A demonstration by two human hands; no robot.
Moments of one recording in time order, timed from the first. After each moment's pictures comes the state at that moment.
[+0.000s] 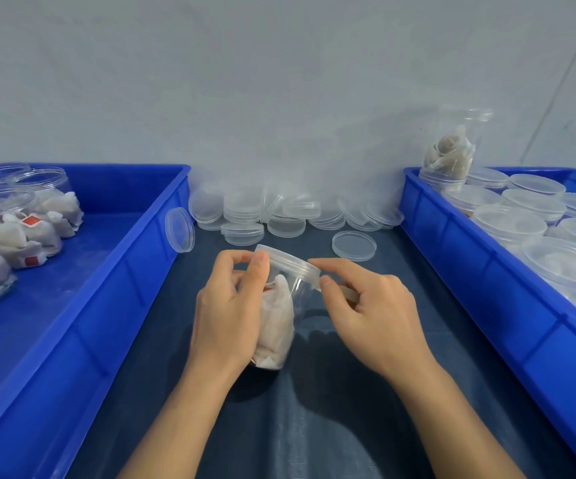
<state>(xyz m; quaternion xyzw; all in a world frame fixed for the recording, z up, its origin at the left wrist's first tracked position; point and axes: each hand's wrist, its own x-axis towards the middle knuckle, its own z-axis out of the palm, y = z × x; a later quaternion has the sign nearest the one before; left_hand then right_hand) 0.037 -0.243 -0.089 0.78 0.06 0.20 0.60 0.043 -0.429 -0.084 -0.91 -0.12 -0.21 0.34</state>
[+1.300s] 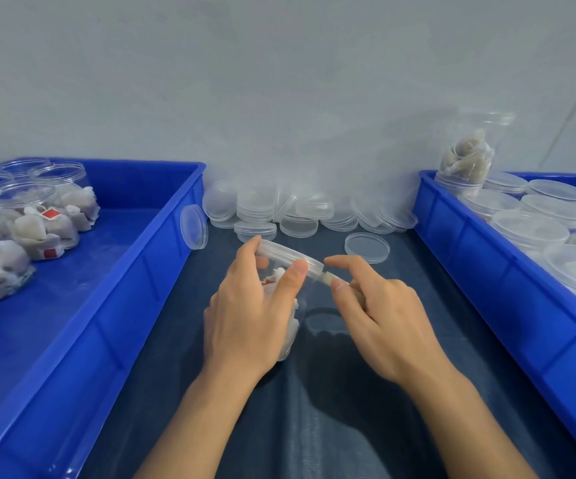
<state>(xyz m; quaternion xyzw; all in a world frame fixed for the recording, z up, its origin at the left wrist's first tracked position) 0.033 -0.245 -0.092 0.86 0.05 0.22 0.45 0.042 -0.428 -0.080 -0.92 -0.17 -0.15 0.31</state>
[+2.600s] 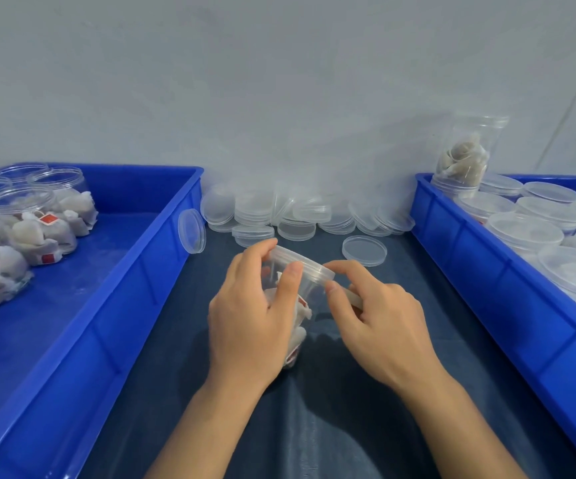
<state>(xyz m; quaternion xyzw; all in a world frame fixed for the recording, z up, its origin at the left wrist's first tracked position) 0.030 -0.254 -0.089 0.83 0.00 0.31 0.46 0.041 -0.423 -0.082 -0.93 -0.13 -0.19 0.29</state>
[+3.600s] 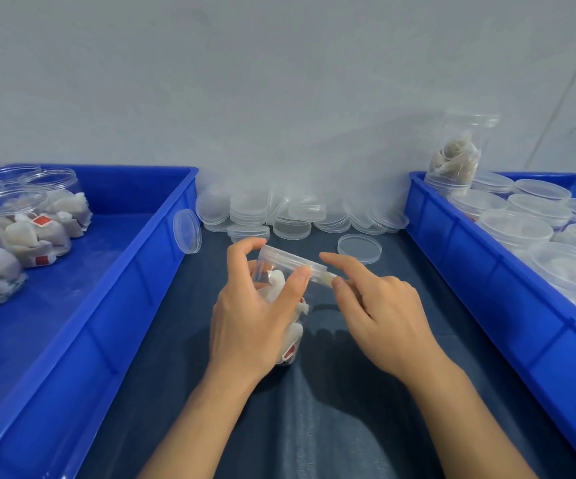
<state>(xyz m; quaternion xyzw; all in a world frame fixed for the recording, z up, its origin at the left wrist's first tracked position) 0.033 -0.253 -0.094 0.79 0.01 0.24 0.56 0.050 -0.434 -0.080 -0.94 -0.15 -0.19 0.24</state>
